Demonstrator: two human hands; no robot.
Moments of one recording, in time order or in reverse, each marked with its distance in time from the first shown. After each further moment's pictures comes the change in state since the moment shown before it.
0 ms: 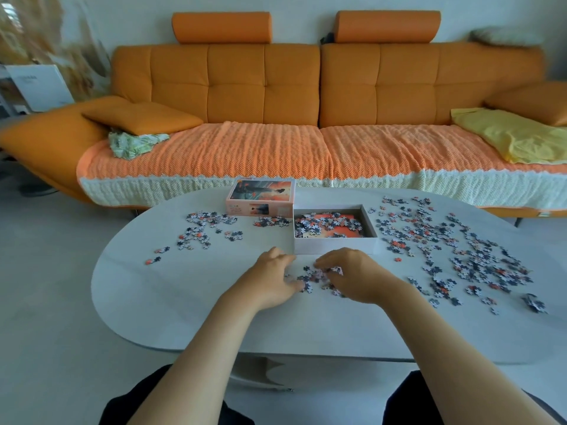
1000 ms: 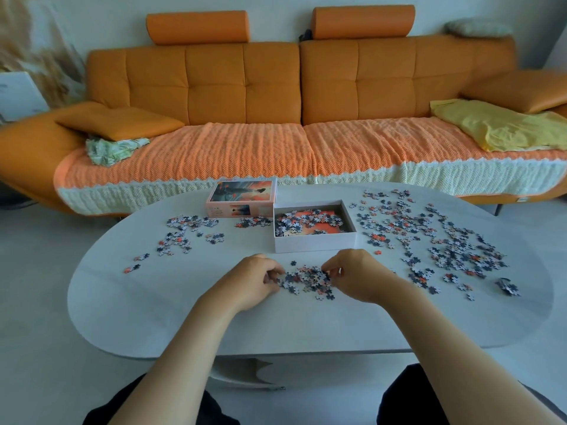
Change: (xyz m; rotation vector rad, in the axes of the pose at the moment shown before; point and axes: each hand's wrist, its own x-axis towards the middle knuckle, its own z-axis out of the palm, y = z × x) left_hand 0.003 0.002 -0.001 -0.021 -0.010 0.069; right_hand -0.027 0.017 -0.016 -0.060 -0.010 0.164
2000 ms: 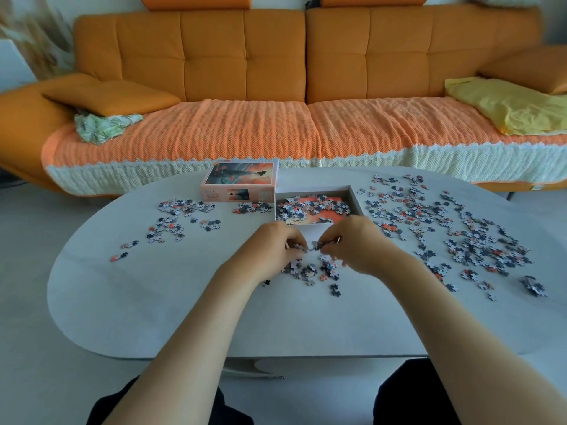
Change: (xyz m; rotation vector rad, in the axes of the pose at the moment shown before) left_hand 0.043 0.027 -0.004 -0.076 0.098 0.080; right_hand 0.037 -0.013 -0.017 0.159 0.052 0.062
